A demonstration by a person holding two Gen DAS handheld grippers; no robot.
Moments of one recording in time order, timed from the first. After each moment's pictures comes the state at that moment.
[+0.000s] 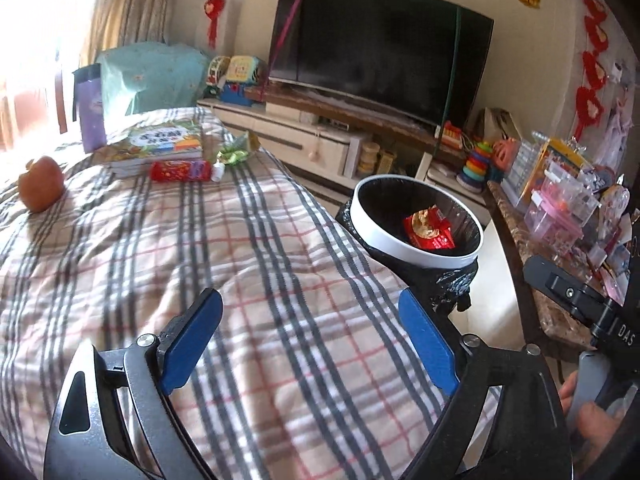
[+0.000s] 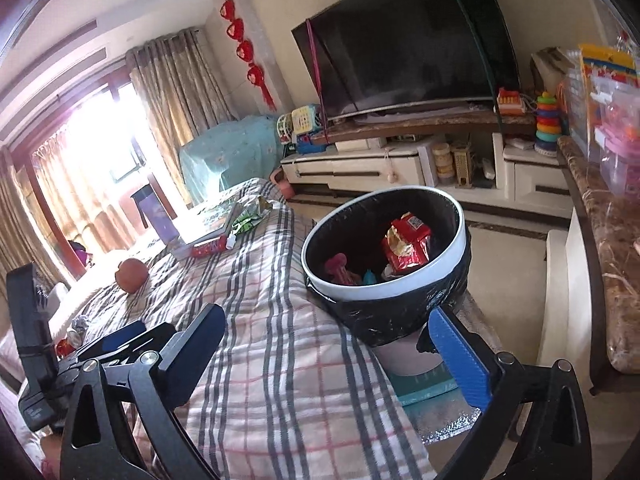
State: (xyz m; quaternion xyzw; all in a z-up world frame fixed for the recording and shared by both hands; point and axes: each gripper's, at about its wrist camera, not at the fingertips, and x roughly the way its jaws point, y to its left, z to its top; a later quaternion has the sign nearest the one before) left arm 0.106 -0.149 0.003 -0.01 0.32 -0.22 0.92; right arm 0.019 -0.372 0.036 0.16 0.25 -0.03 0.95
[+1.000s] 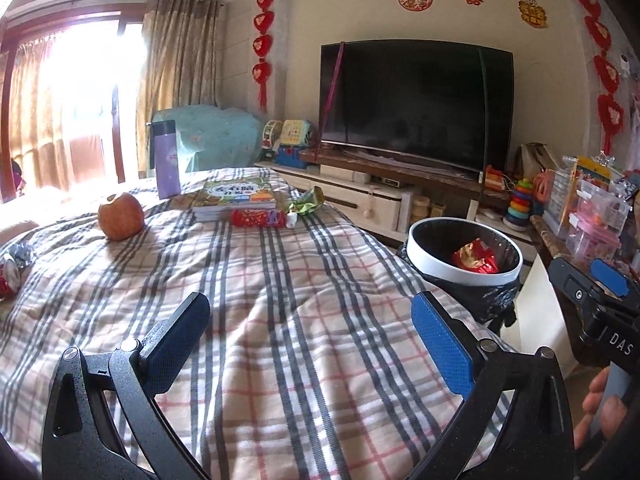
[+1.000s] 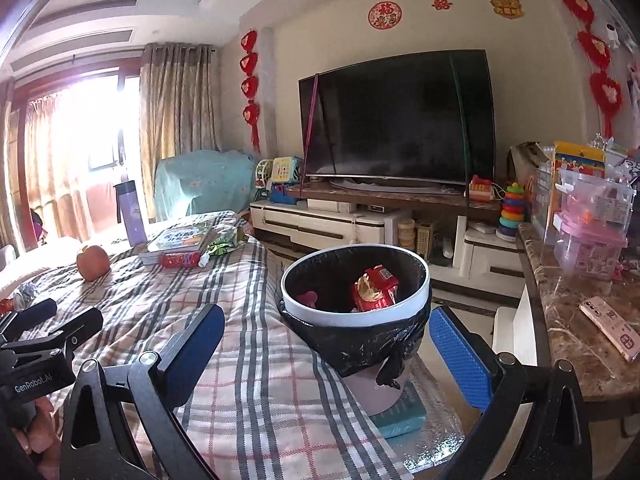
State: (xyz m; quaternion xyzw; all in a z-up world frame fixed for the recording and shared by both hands) left arm 0.055 -0.110 0.000 0.01 0.20 -0.12 0.97; right arm -0.014 -0.326 0.031 0.03 0.16 -0.11 0.98
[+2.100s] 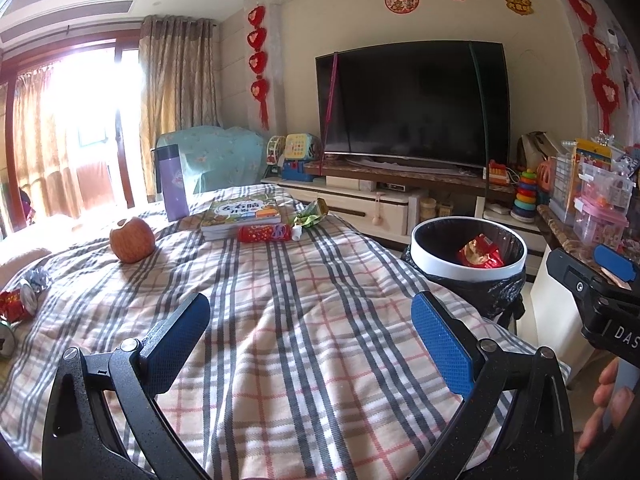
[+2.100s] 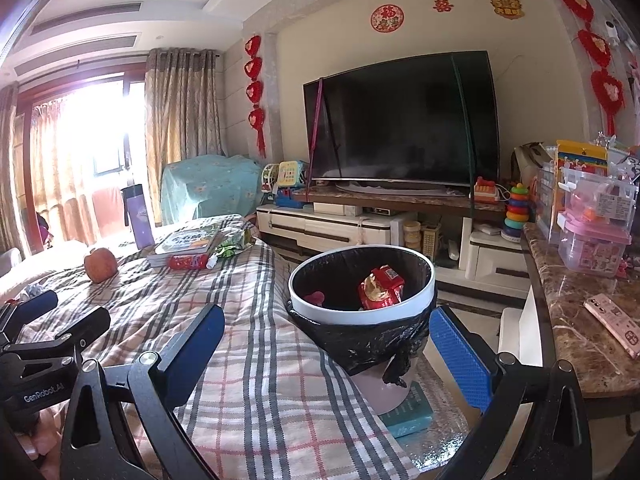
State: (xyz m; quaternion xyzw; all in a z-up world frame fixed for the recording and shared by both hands) left arm 0.042 -0.120 0.004 0.05 0.17 -0.11 0.98; right arm -0.019 -0.324 0.030 0.03 0.15 -0.10 0.98
